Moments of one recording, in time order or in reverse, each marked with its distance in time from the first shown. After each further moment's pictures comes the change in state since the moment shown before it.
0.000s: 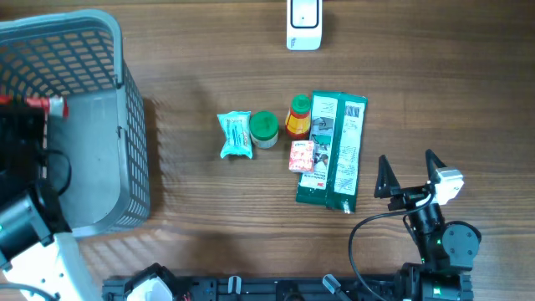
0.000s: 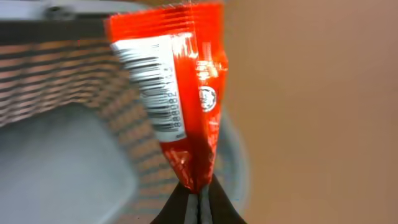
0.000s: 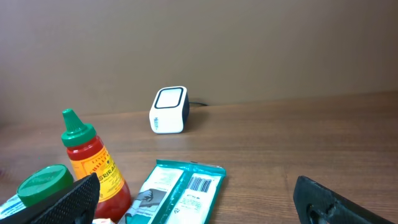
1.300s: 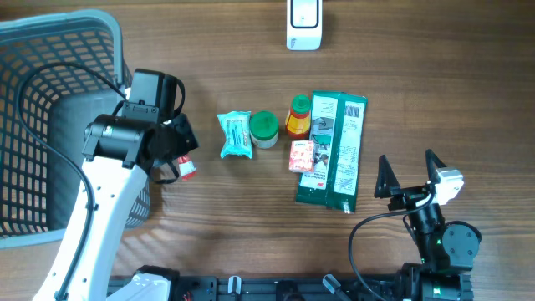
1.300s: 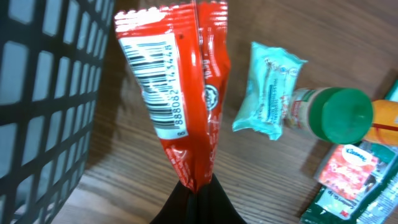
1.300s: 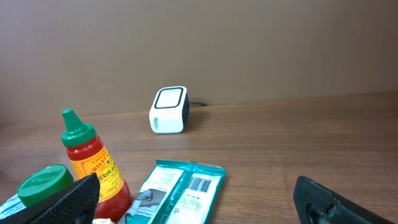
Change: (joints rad) left arm -0.785 0.298 0.052 -0.615 -0.268 0.281; right arm 0.000 0.000 0.000 0.000 0.000 0.000
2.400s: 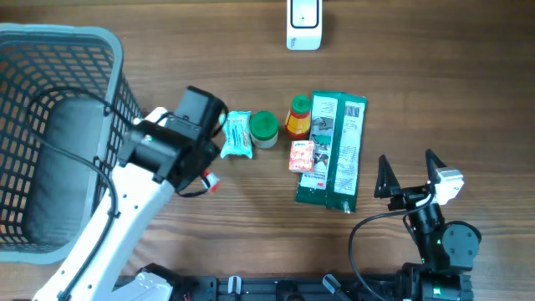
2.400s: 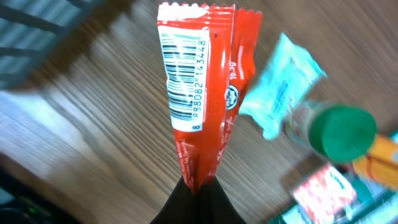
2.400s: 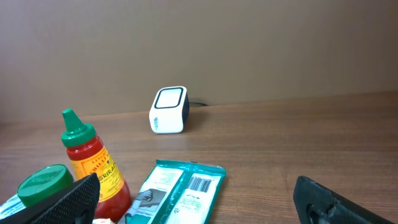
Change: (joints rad) left arm -0.257 -0.001 0.000 -0.119 -0.145 -0.604; right arm 0.000 0.000 0.000 0.000 0.000 0.000
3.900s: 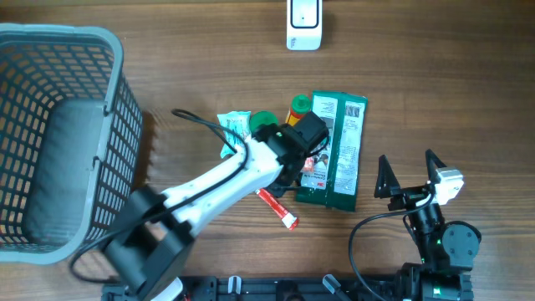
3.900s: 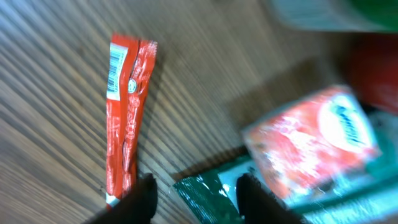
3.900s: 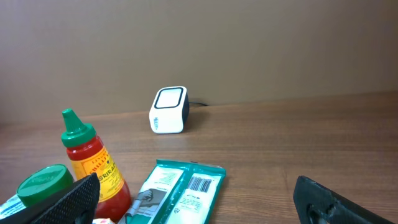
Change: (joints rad) left arm -0.372 0.444 0.000 0.345 0.145 -0.544; right arm 0.000 0.000 0.000 0.000 0.000 0.000
